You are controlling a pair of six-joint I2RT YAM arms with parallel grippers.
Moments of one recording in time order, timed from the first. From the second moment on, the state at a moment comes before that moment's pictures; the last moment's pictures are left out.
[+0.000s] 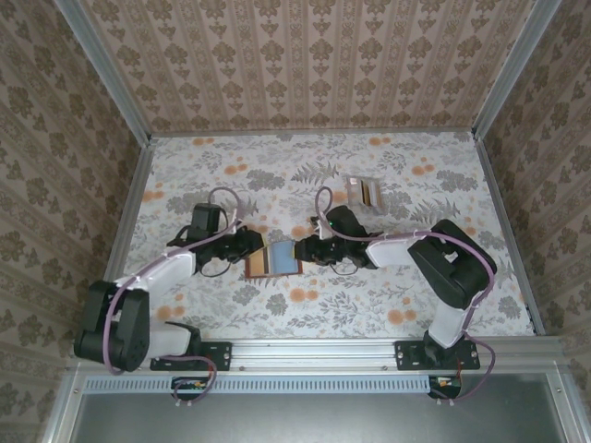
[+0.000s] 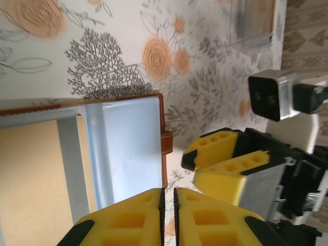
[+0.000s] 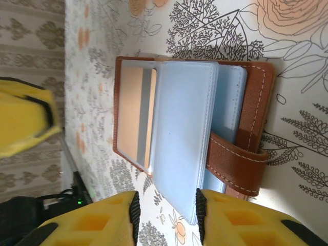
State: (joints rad) left arm -0.30 1.27 0.58 -0.16 0.70 -0.70; right arm 0.65 1.78 0.80 0.25 -0.56 0.81
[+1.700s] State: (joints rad) left arm -0.31 1.49 0.50 -0.09 0.62 -0.73; right arm 0.91 1.82 1.22 -0.48 0.12 0.60
